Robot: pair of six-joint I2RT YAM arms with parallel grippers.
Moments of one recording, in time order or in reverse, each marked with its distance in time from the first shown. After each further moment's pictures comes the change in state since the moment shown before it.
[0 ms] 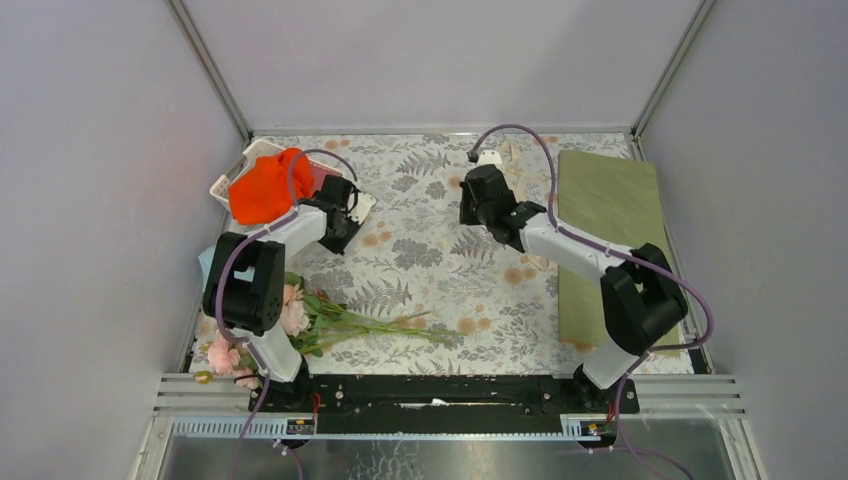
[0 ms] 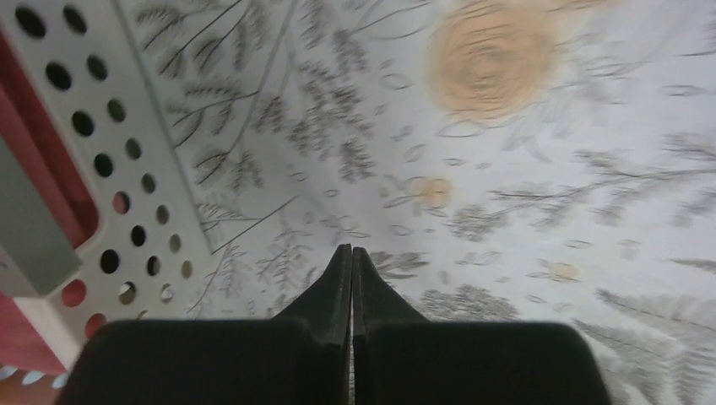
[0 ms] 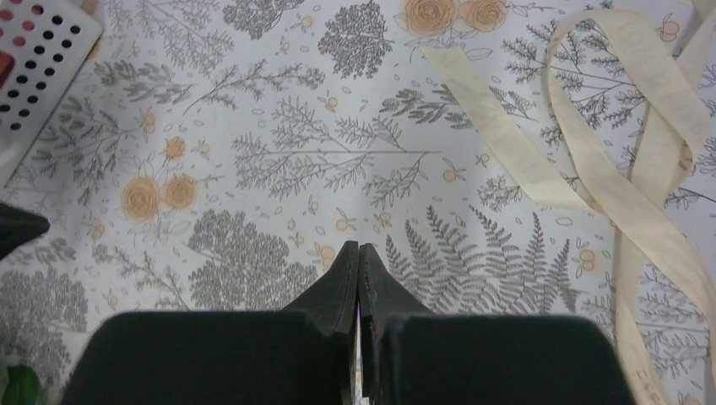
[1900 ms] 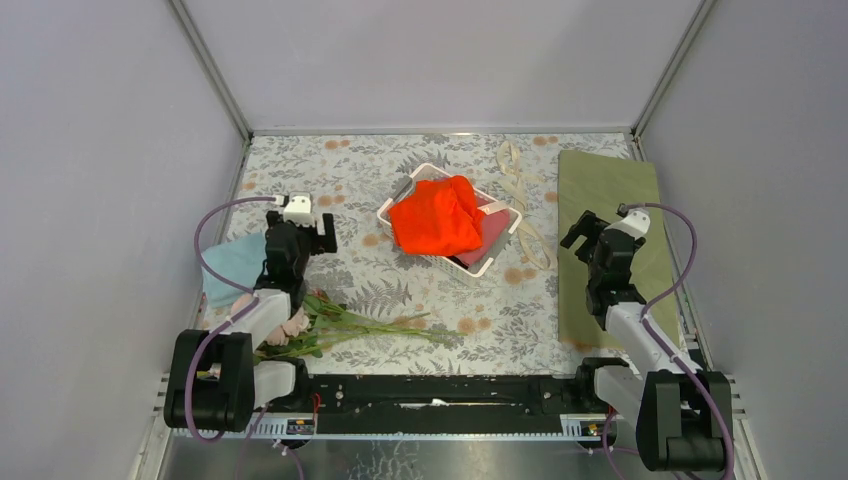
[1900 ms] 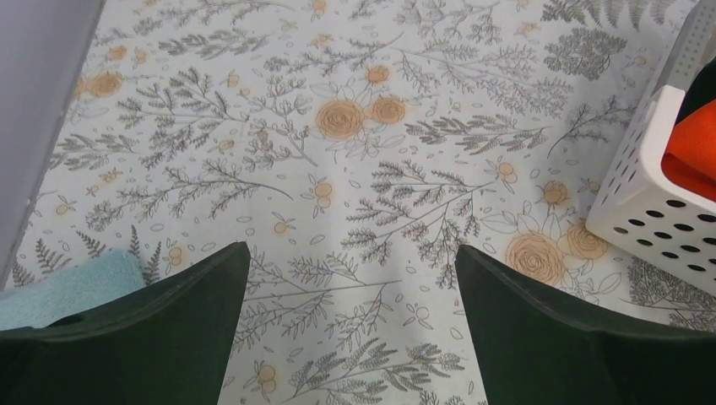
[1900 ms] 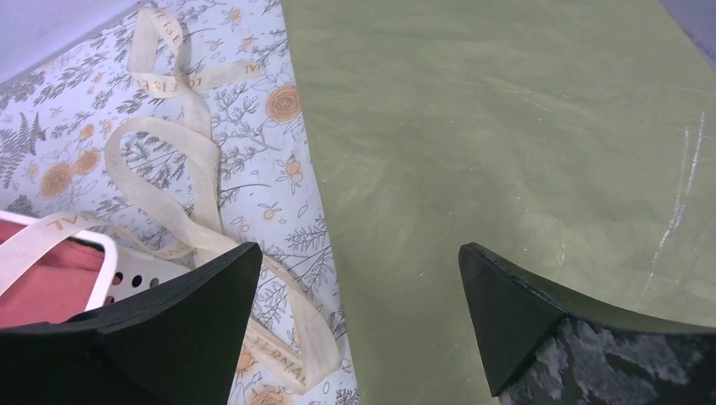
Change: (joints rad) left arm 0.167 -0.515 -0.683 1.043 -0.038 -0.366; right arm -0.617 -0.677 -0.832 0.435 0.045 -0.048
